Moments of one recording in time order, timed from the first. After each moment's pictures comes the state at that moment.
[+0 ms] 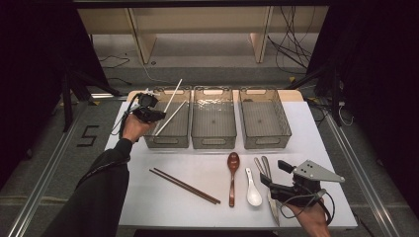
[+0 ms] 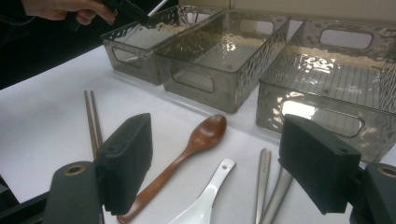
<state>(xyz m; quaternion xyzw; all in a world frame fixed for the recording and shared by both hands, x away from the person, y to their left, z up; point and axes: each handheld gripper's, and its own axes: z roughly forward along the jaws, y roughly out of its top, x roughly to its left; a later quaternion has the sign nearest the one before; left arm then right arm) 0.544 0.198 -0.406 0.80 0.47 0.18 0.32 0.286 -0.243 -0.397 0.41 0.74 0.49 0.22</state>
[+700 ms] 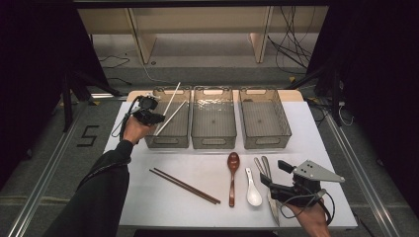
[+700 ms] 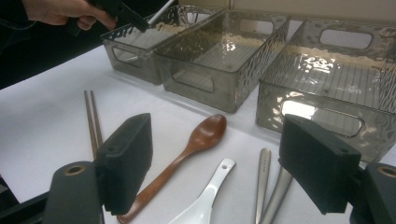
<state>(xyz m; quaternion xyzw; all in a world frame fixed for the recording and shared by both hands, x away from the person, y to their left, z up) 0.545 0.200 -0.415 0.80 0.49 0.17 0.30 0.286 -0.243 -0.397 0.41 0.74 0.49 0.22</state>
